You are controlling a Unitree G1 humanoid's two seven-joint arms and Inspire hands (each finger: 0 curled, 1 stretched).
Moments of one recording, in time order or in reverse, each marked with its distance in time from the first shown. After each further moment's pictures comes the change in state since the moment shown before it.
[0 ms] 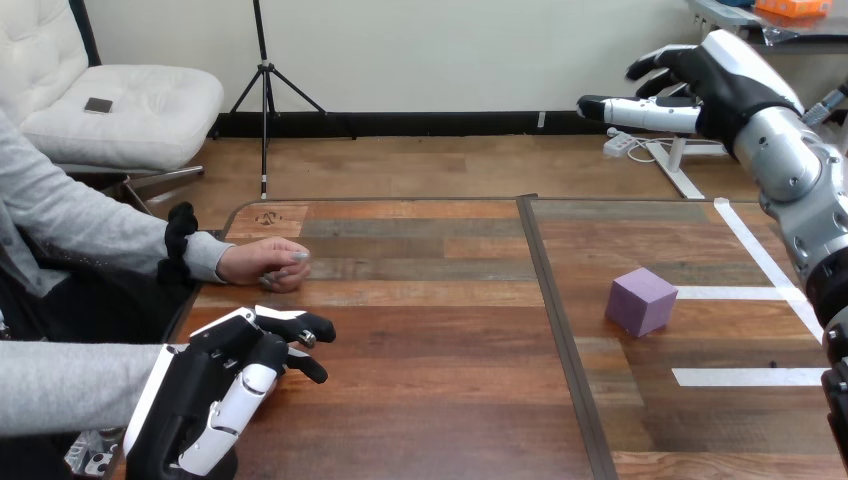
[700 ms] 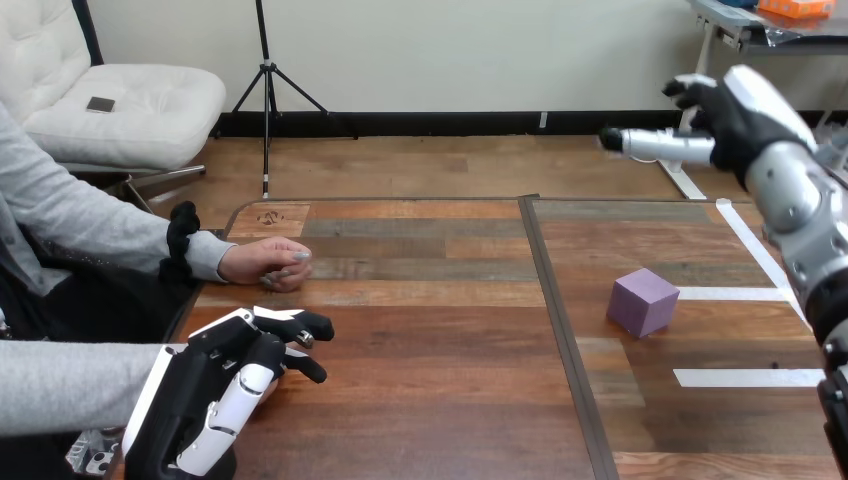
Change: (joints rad) left arm 0.001 0.003 0.001 0.000 -0.008 0.010 -0.002; right arm 0.027 0.009 -0.005 0.098 0.012 0.027 -0.051
